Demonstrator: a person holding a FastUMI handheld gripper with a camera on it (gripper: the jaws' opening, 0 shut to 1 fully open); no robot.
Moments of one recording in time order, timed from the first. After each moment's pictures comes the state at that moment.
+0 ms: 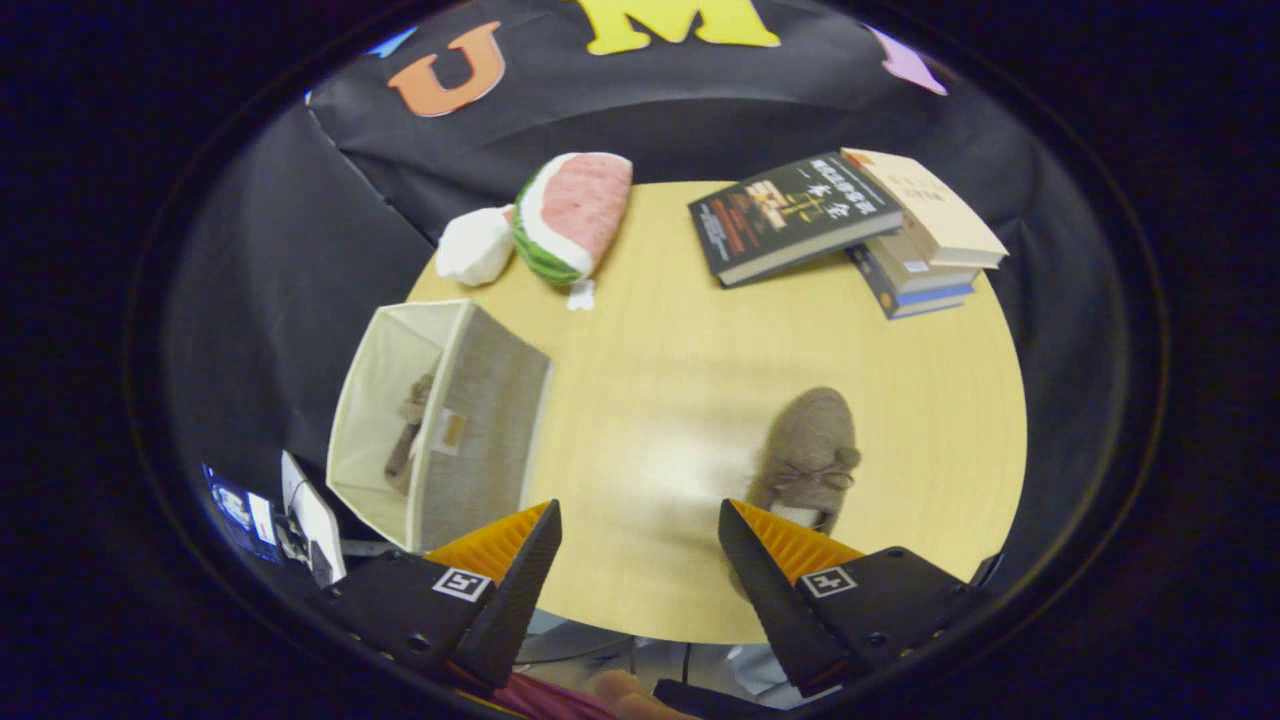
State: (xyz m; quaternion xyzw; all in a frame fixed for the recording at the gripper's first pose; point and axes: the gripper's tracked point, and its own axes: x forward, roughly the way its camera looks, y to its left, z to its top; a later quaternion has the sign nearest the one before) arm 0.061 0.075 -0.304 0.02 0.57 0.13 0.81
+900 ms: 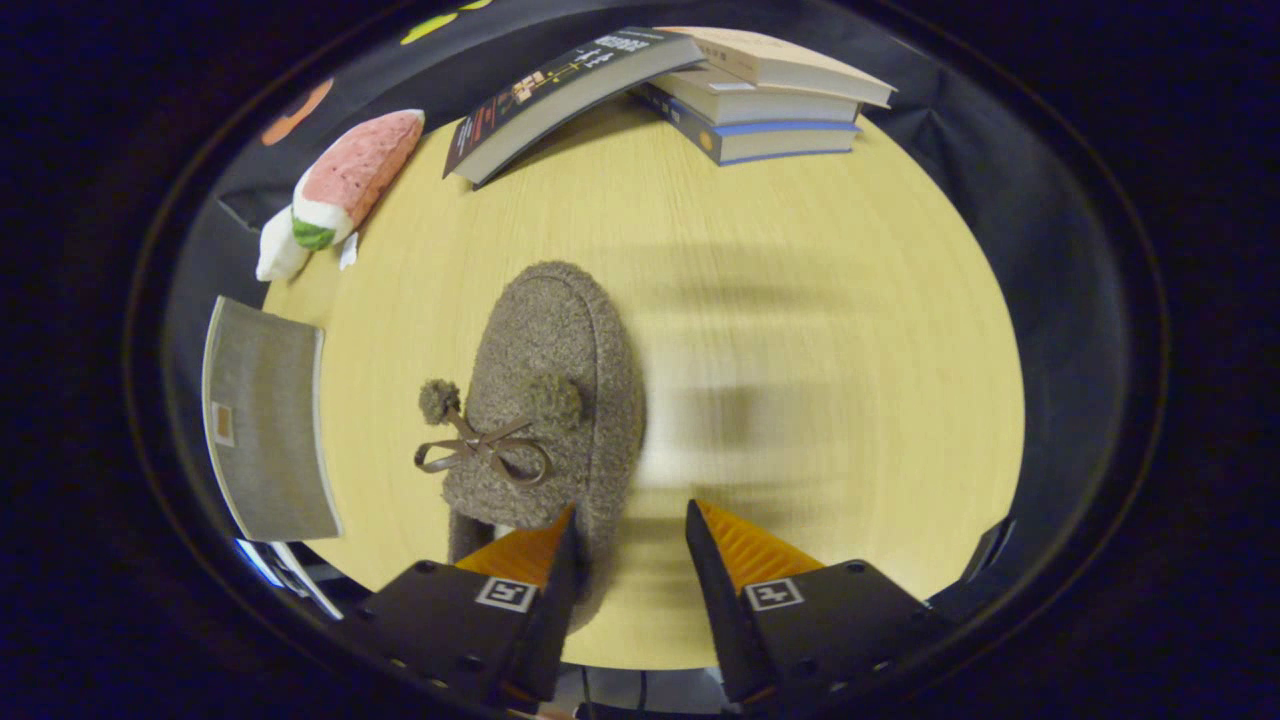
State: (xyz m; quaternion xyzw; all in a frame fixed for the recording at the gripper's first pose) arm 0.068 -0.058 -0.444 0.07 0.65 0.02 0.75
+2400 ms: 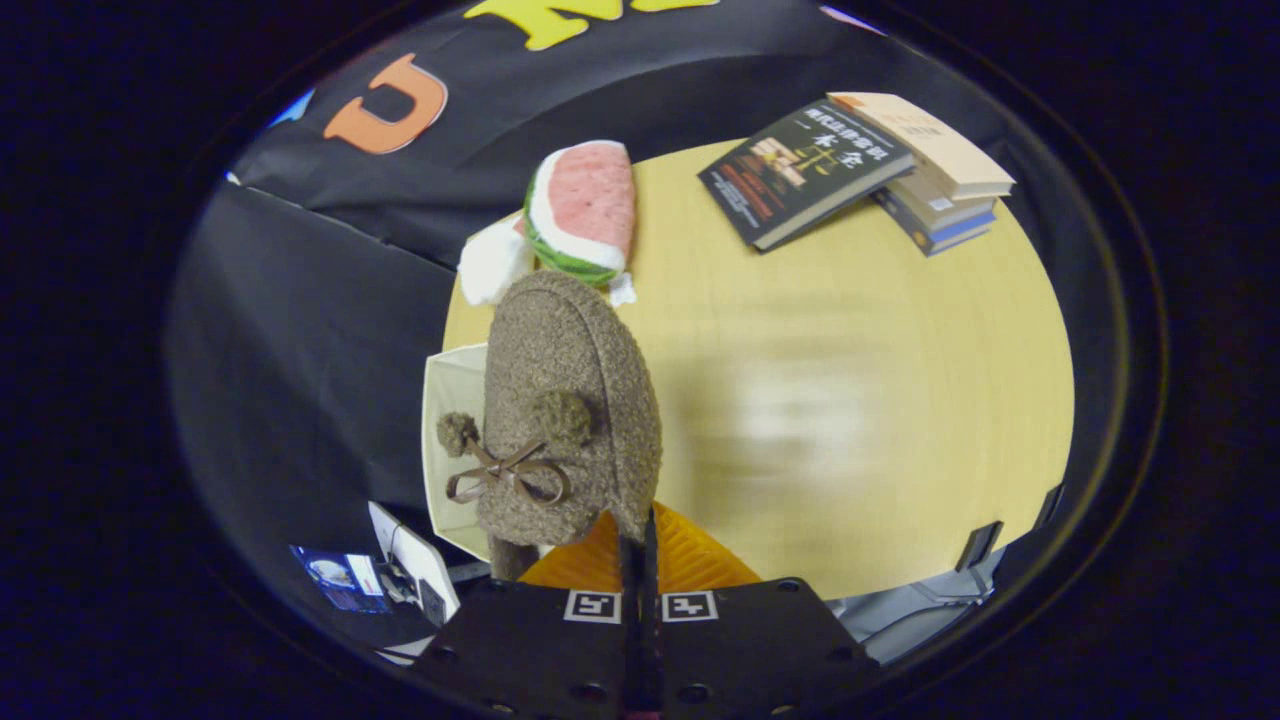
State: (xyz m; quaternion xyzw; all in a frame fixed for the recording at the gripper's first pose) arm 0.061 0.182 -0.243 0.13 0.64 0.16 0.74
